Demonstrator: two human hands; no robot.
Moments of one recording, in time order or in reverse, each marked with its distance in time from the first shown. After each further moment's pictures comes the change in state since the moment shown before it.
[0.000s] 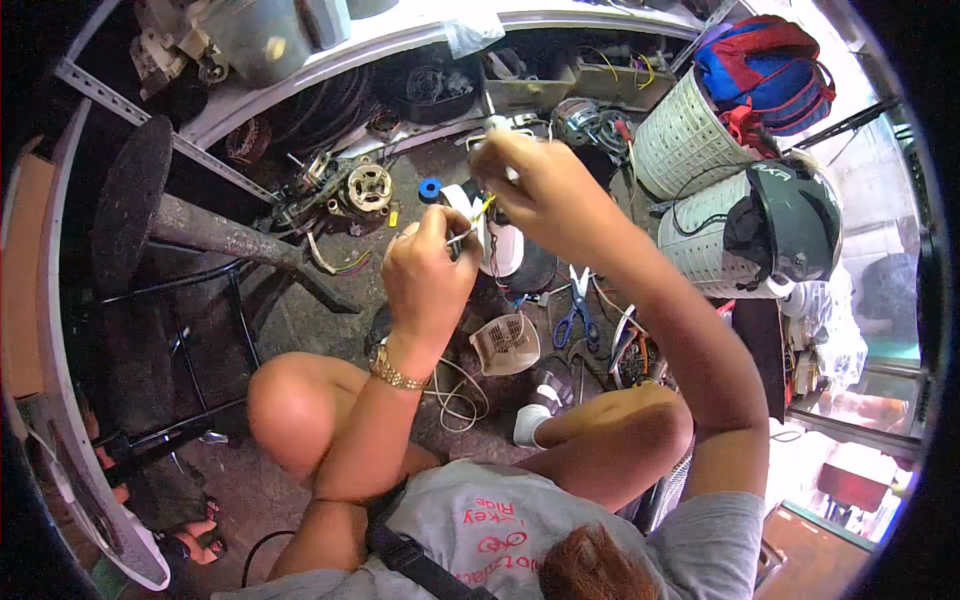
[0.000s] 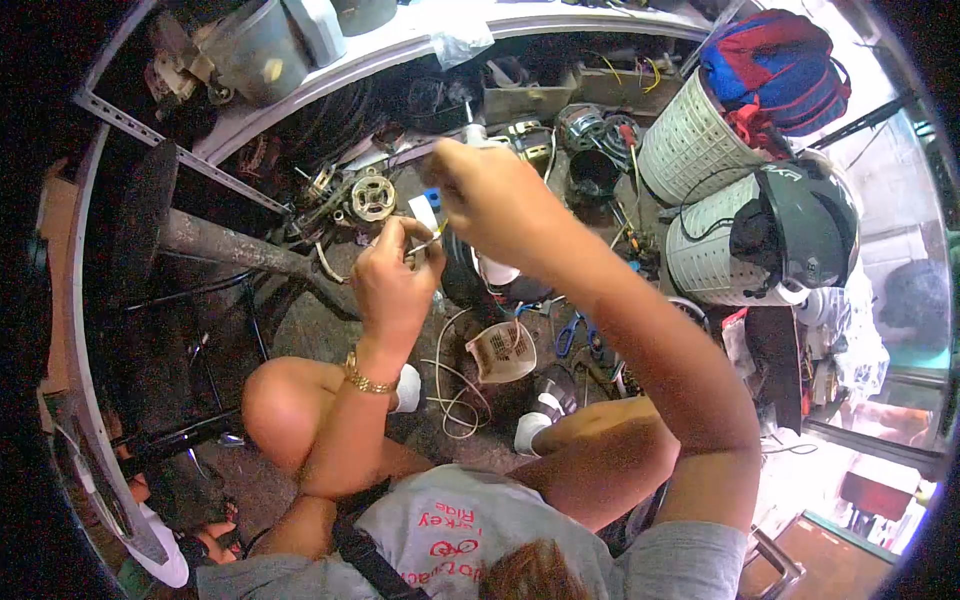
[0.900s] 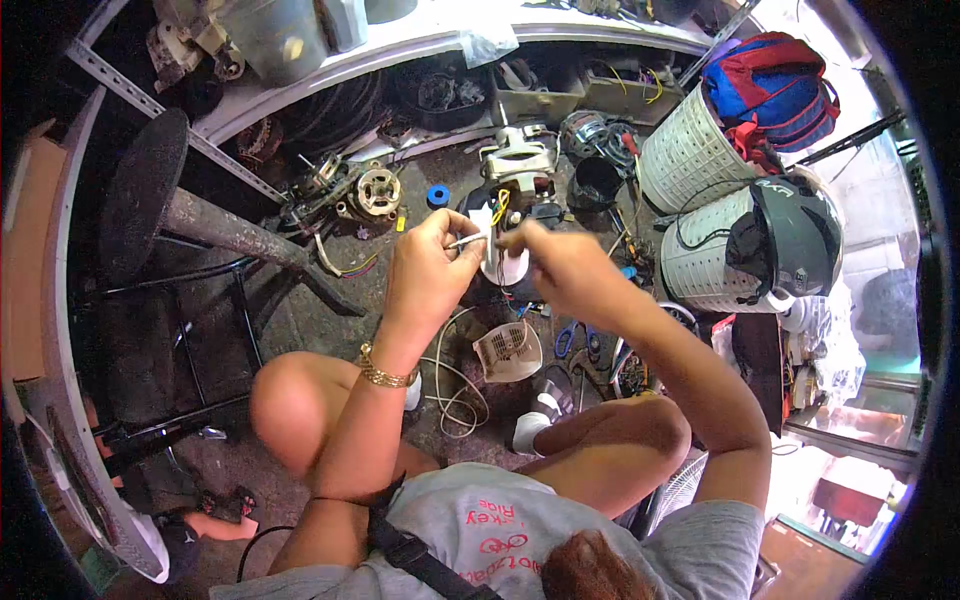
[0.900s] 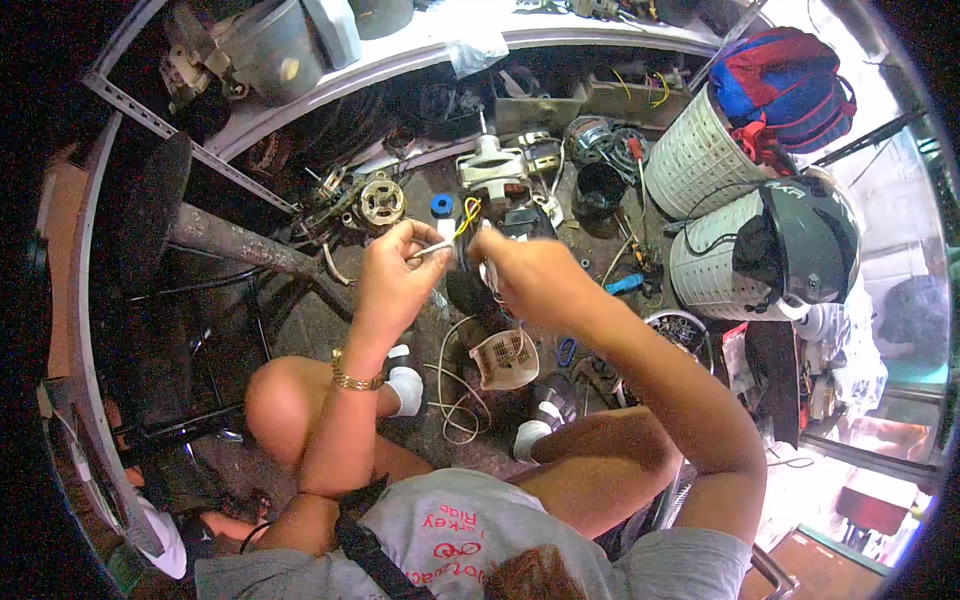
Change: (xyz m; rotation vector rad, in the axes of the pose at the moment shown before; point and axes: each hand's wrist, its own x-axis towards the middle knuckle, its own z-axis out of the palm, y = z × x) left_hand 0.012 -0.009 -0.016 -0.299 -0.287 -0.226; right_hand -0.062 0.022 0.021 -0.054 -0.144 -0.042
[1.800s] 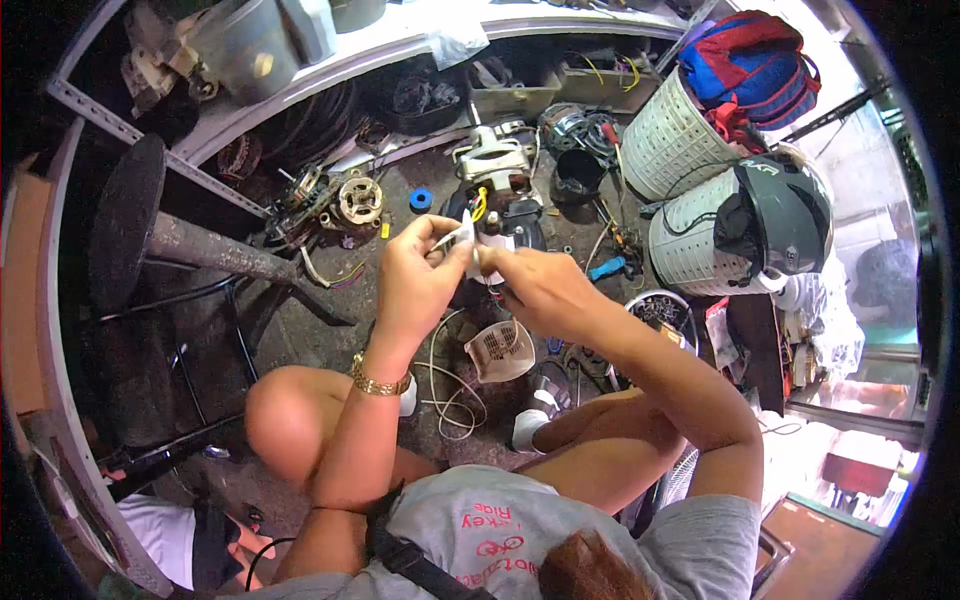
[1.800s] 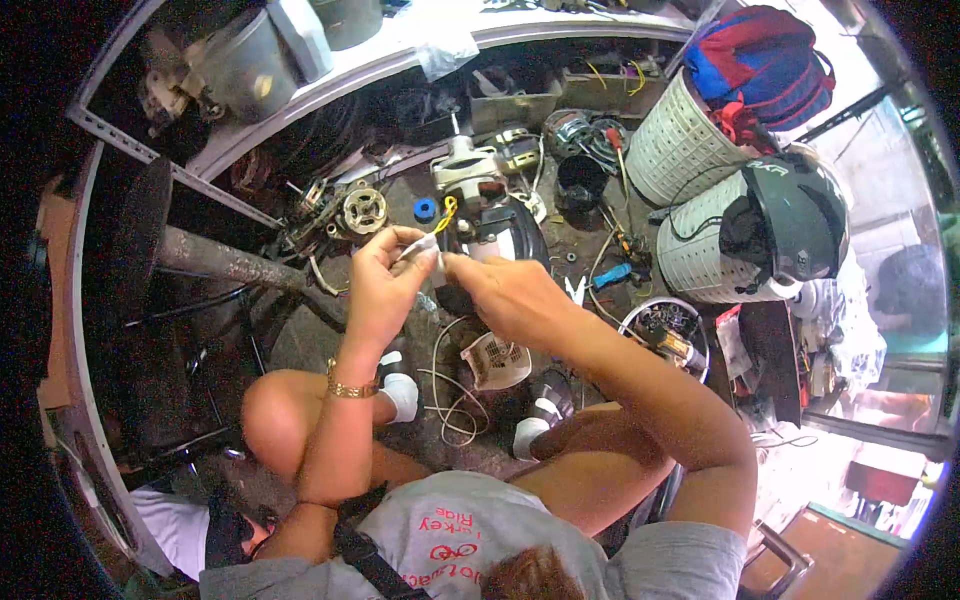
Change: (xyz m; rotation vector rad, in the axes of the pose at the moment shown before) left_hand -0.002 -0.002 0.014 -0.357 0.028 0.052; right_hand -0.017 -0.002 0.023 -0.049 0.083 -0.023
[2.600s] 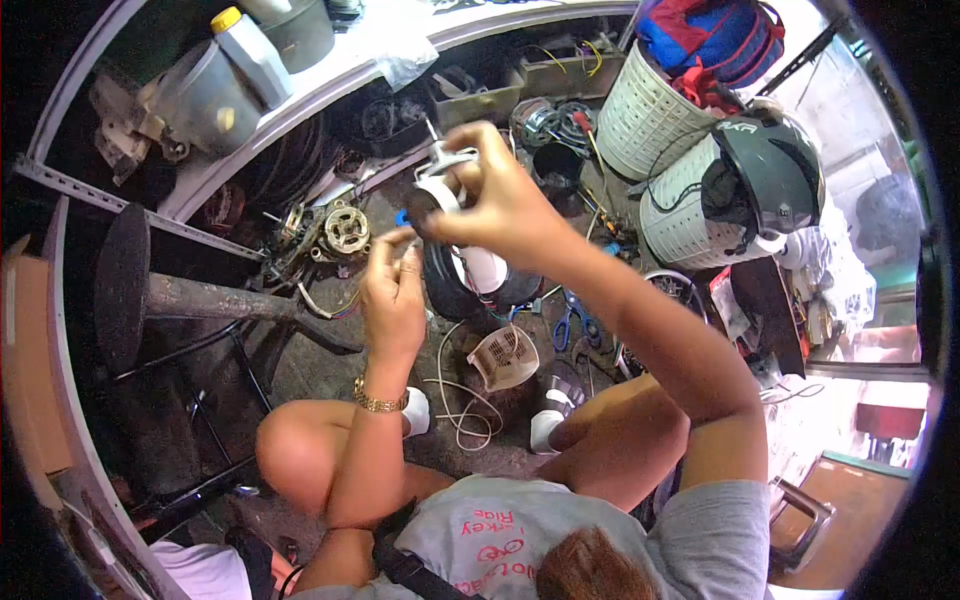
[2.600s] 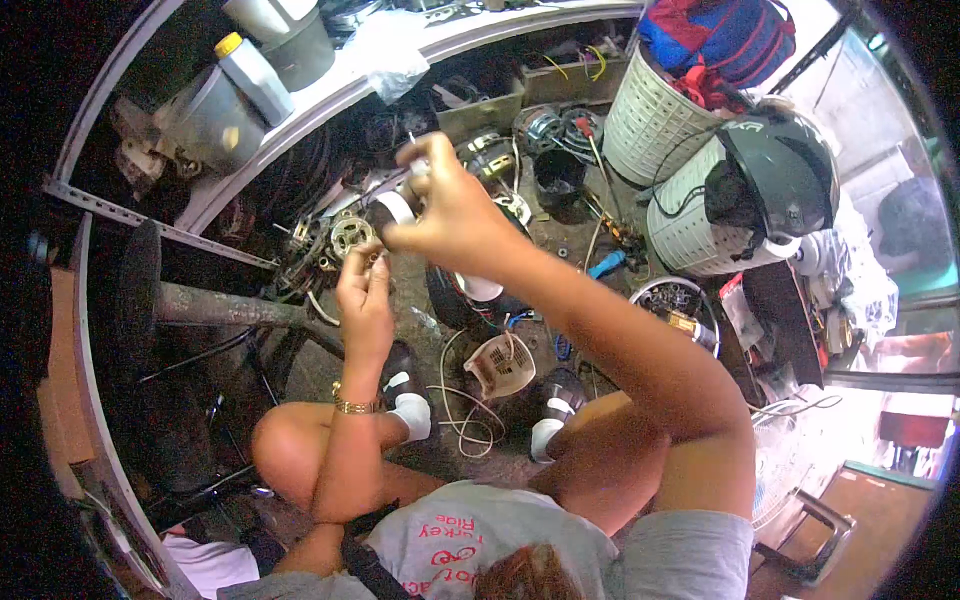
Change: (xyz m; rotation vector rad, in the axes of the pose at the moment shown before) left_hand 0.002 -0.006 0.006 0.213 0.201 0.064; right_hand 0.071 -0.005 -0.036 0.784 0.265 0.304
